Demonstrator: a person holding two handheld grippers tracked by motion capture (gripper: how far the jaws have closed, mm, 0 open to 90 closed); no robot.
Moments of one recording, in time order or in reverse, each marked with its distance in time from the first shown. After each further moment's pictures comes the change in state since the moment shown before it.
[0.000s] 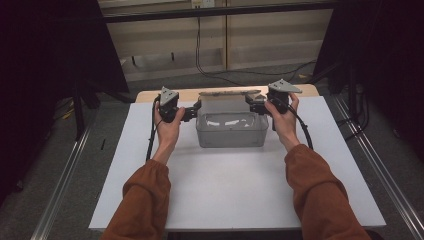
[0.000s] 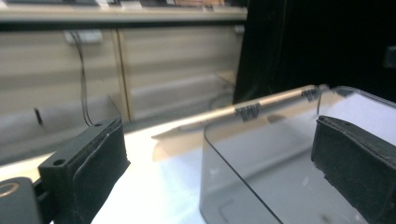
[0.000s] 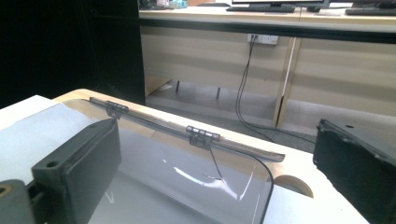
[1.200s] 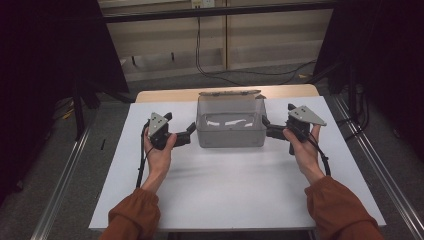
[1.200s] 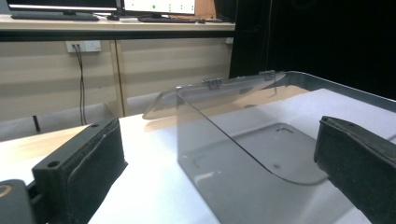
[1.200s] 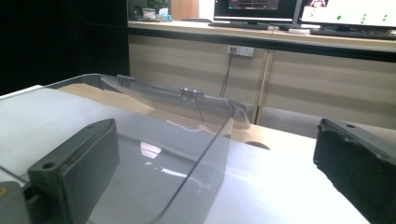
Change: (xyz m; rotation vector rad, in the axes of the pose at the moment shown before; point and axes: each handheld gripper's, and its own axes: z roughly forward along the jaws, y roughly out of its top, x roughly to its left) left arm -0.028 -0.036 -0.074 -0.055 -0.032 -0.013; right arm 0.010 -0.036 -0.092 -0.071 -0.080 -0.040
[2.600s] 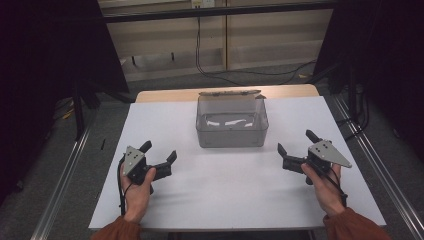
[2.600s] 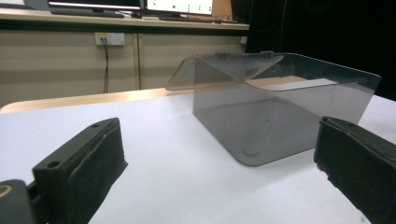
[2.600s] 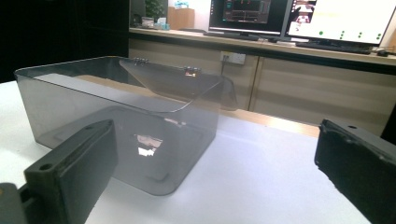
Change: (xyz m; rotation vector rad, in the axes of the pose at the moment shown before) left arm -0.008 -0.036 -0.101 -0.023 0.095 -0.013; right arm 0.008 -0.037 -0.092 -0.056 -0.030 -0.043
